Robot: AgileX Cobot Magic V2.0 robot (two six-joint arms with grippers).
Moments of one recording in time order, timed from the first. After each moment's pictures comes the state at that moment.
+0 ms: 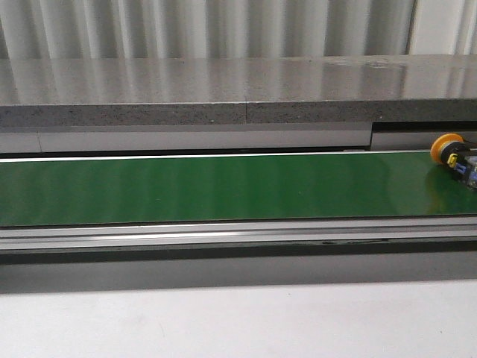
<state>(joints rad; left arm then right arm) -0.04 0.00 0.00 0.08 0.13 -0.04 -0.06 1.28 -1.02 0.22 1.00 -0.17</state>
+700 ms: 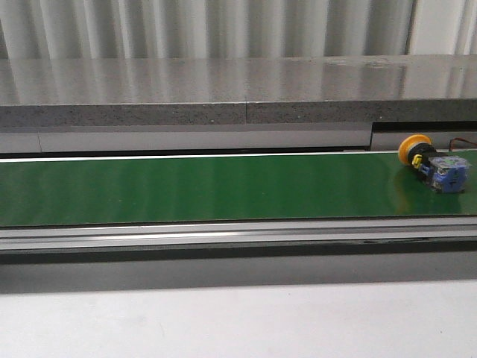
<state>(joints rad) -0.04 0.00 0.00 0.08 0.13 -0.04 -0.05 0.65 -0.63 0.16 0.74 -0.17</state>
